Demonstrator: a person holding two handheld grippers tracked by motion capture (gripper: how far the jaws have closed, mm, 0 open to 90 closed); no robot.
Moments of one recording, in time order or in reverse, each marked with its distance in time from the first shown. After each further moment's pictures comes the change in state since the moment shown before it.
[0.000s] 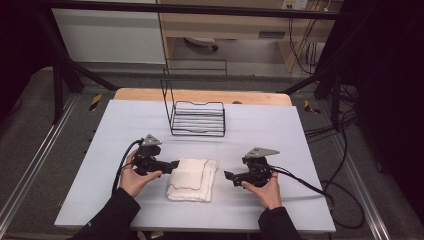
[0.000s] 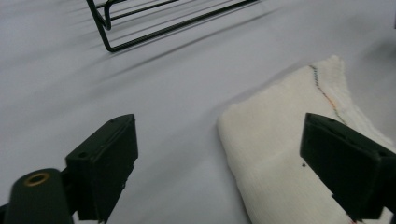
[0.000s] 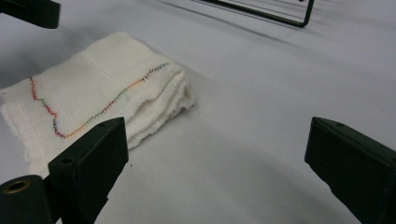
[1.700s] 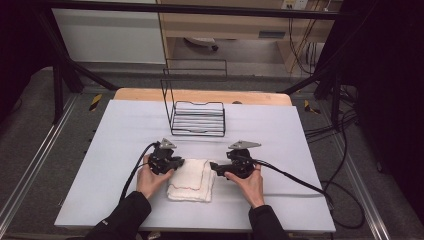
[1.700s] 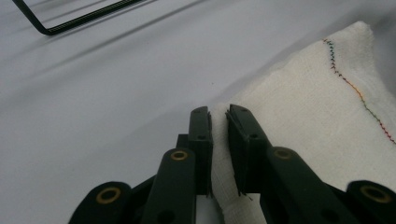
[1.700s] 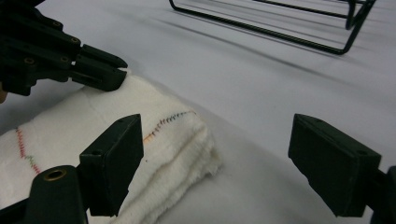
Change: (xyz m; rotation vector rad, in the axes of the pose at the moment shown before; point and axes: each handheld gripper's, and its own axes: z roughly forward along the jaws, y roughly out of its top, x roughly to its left) left arm -0.012 -0.005 0.041 0.062 -0.033 0.050; right arm 0.020 0.027 0.044 -0.002 -0.024 0.044
